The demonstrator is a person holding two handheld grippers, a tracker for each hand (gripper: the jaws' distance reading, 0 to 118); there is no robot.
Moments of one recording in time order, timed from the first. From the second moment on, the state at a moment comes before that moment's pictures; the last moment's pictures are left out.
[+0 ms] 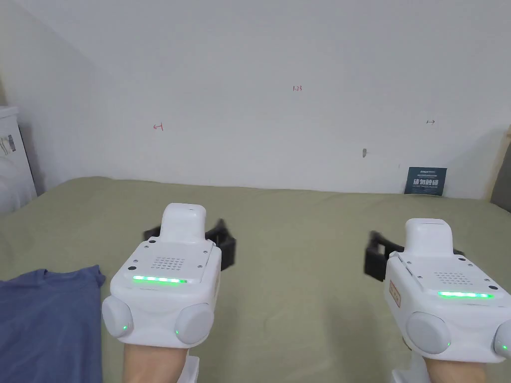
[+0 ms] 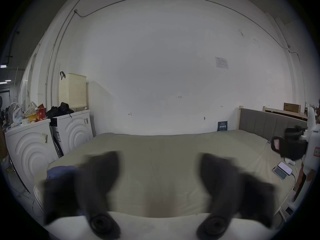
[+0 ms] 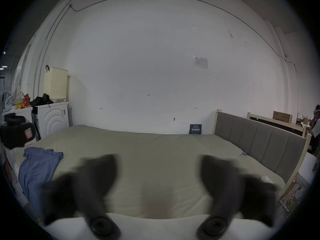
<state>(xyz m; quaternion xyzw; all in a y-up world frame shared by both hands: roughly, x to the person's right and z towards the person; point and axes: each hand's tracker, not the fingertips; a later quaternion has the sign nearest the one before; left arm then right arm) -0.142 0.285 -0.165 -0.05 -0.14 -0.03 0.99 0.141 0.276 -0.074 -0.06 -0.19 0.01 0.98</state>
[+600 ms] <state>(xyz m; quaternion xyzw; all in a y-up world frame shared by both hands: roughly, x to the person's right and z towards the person) -0.169 0.282 -0.183 -0.09 -0.12 -0.02 0.99 0.134 0.275 -0.097 -0.08 -0.20 0.02 0.98</state>
